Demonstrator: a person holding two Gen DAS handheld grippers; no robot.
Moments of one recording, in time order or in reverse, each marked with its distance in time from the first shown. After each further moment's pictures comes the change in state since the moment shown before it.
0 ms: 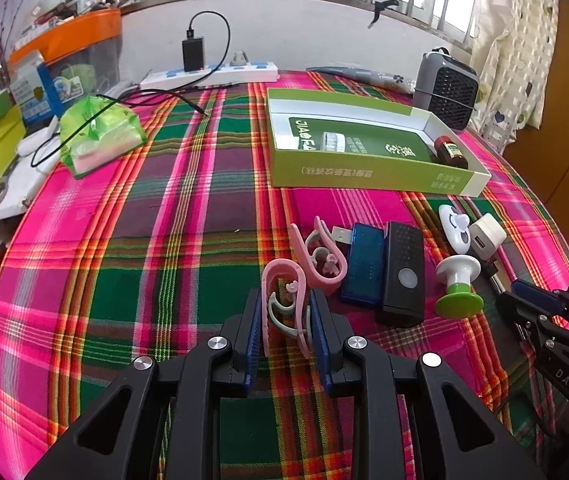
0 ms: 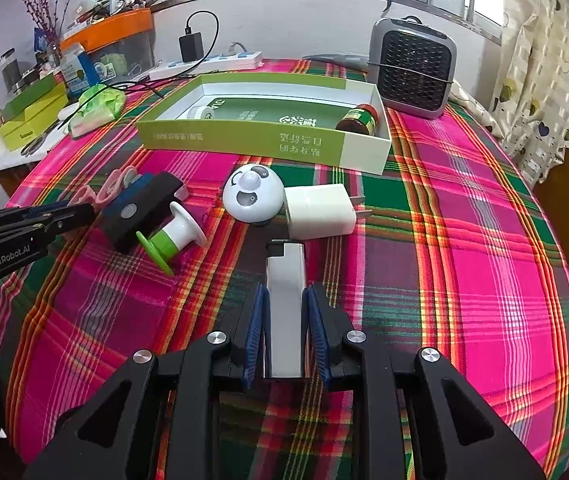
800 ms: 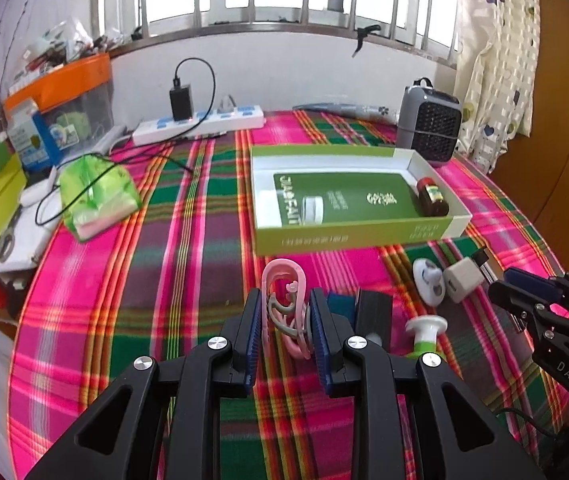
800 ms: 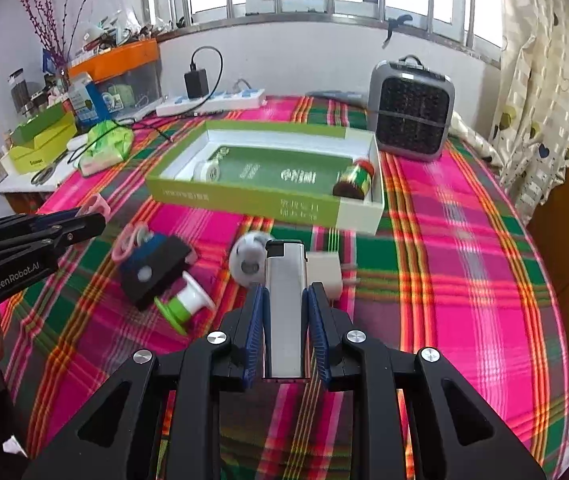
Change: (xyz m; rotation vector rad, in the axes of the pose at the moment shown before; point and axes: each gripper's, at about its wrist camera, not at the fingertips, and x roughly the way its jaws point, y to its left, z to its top) left arm -0.024 -0.015 0.039 0.054 -0.094 0.004; right arm -0.023 -0.003 0.038 -0.009 -0.104 0.022
